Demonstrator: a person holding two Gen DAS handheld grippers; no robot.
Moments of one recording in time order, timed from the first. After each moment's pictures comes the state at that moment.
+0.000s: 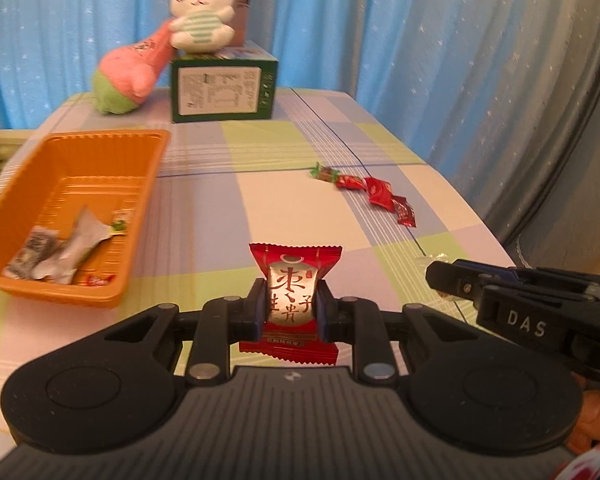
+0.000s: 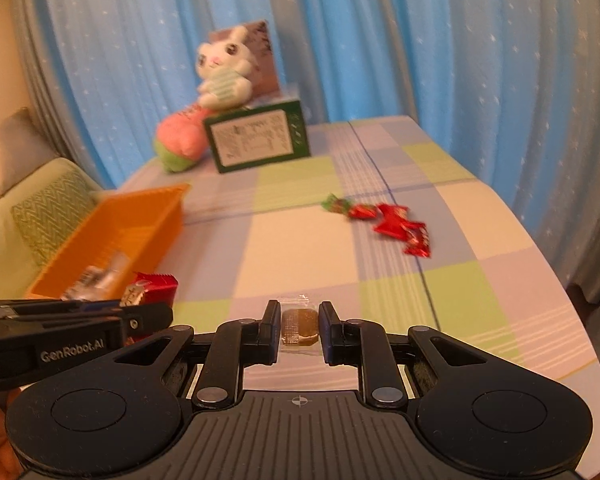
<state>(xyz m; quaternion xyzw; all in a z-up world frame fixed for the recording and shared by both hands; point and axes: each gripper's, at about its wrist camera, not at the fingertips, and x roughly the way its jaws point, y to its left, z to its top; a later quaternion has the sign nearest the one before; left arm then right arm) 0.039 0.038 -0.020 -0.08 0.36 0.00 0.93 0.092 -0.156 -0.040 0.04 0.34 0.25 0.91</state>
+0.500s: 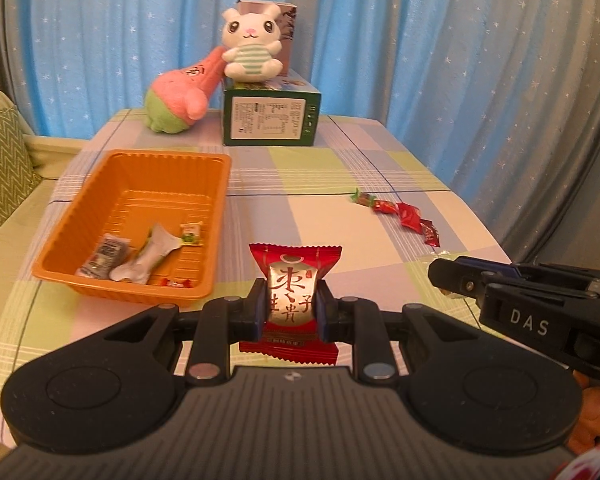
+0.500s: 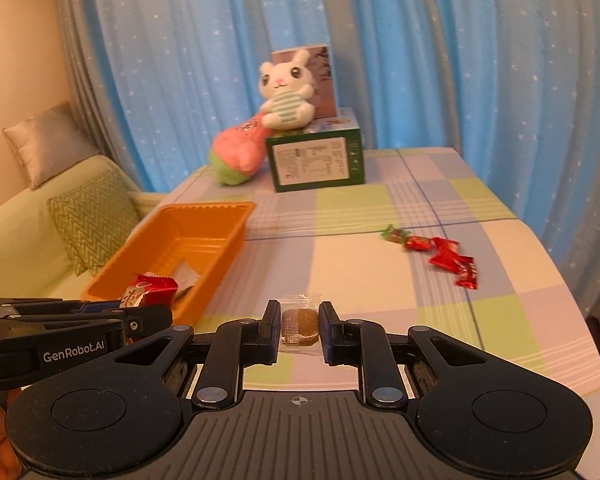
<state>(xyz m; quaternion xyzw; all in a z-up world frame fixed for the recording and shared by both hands) -0.007 0.076 0.018 -0.09 0.34 0.04 0.93 0.061 -0.114 -0.006 0.03 0.31 0.29 0.90</state>
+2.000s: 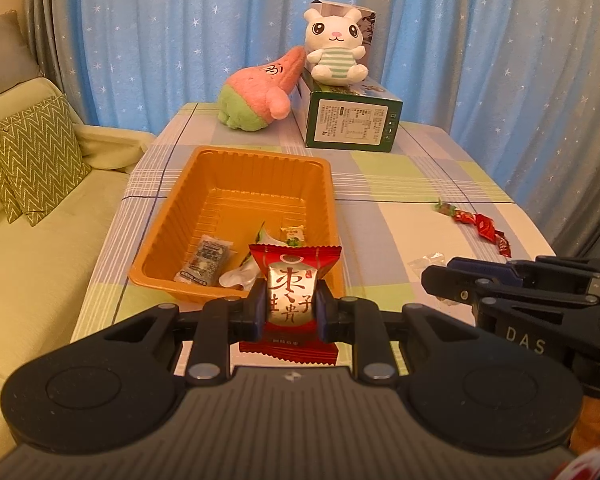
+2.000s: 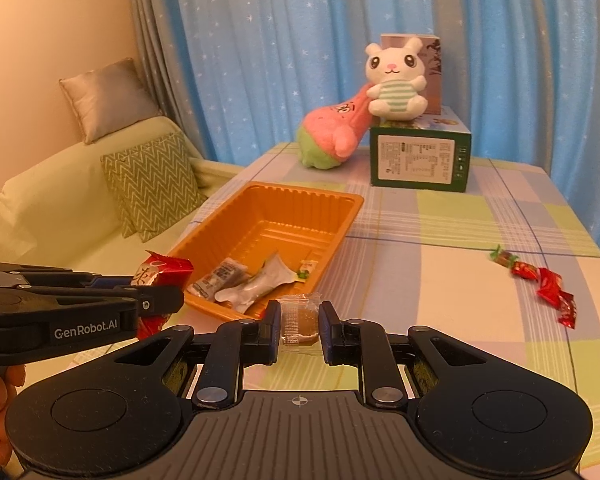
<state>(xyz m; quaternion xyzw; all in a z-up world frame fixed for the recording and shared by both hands) -0.017 0.171 0.017 -0.09 0.35 0.10 0.93 0.064 -0.002 -0.012 -0.02 0.32 0.38 0.87</state>
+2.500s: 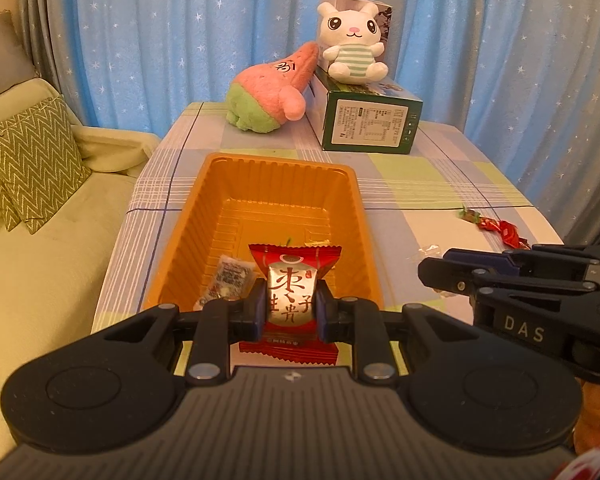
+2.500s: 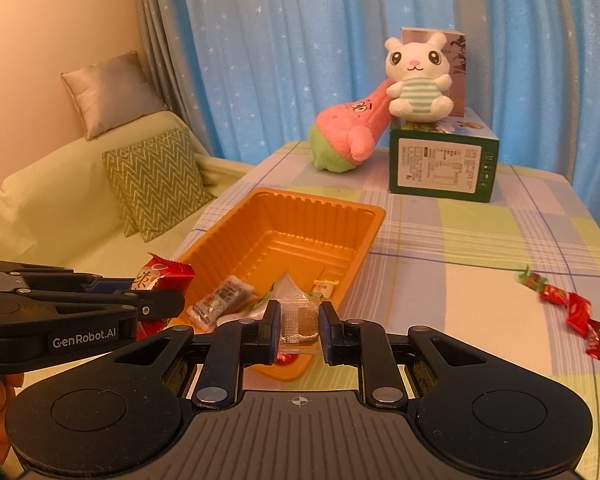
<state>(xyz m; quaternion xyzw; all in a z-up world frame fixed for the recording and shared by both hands) 0.020 0.213 0.009 -0.08 0.36 0.10 0.92 0.103 0.042 -0.018 -0.03 0.33 0.39 0.86</state>
